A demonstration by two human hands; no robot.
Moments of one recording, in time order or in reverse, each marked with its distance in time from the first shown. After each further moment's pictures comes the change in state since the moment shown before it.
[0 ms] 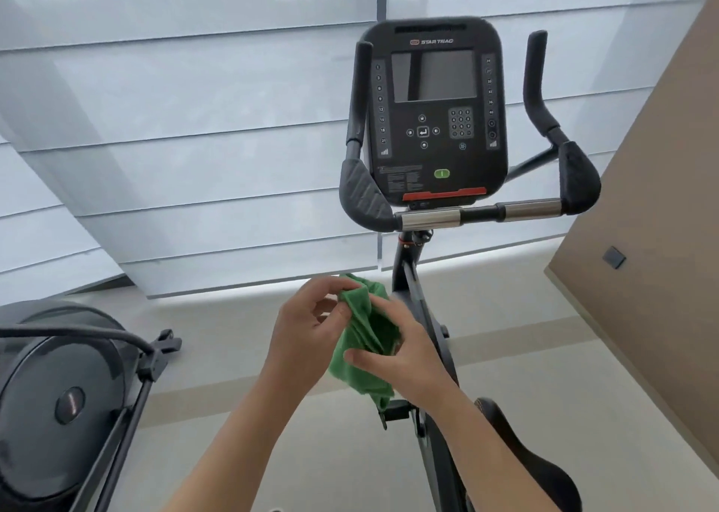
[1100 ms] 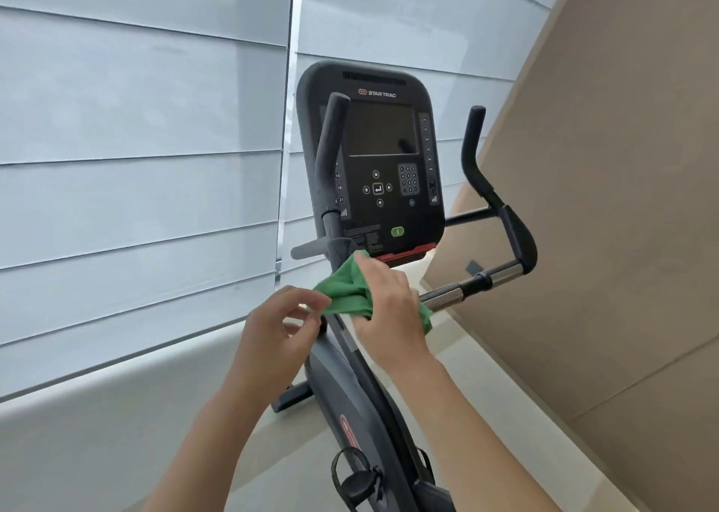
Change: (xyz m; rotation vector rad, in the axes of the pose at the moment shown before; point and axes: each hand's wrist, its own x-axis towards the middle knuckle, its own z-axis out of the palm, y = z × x) left_hand 0.255 -0.099 -0.100 -0.161 -0.294 0.092; right_hand 0.259 -0.051 0.044 -1.143 0.575 -0.003
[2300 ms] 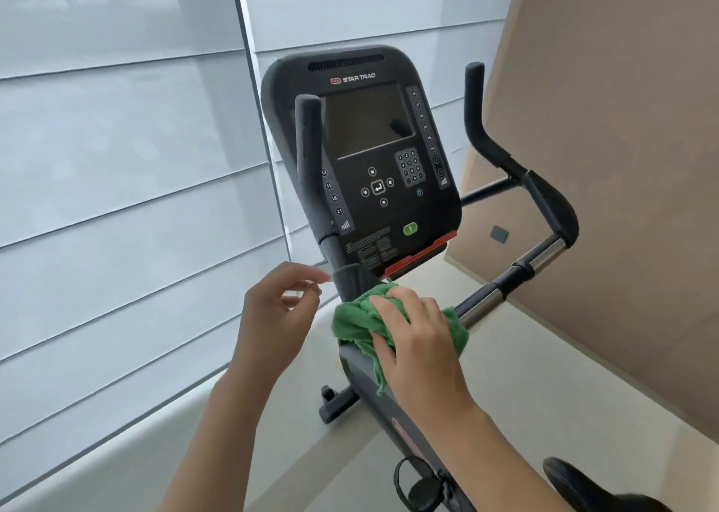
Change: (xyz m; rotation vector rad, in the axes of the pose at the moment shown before) left_hand 0.120 -0.014 -0.004 0.076 -0.058 0.078; right_hand 0.008 0.008 0.024 -0.090 0.147 0.070
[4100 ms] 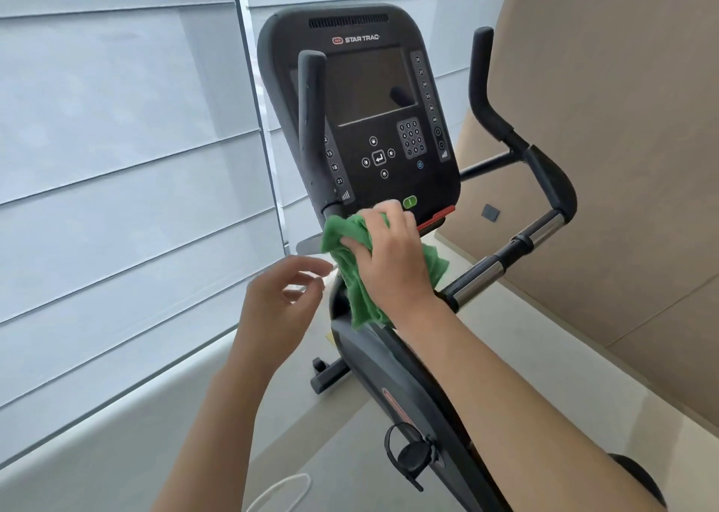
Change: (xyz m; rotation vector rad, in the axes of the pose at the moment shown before) left_hand -0.023 -0.011 -0.007 -0.045 -0.065 -0.108; right_hand 0.079 -0.012 0.031 0.119 0.094 0.036
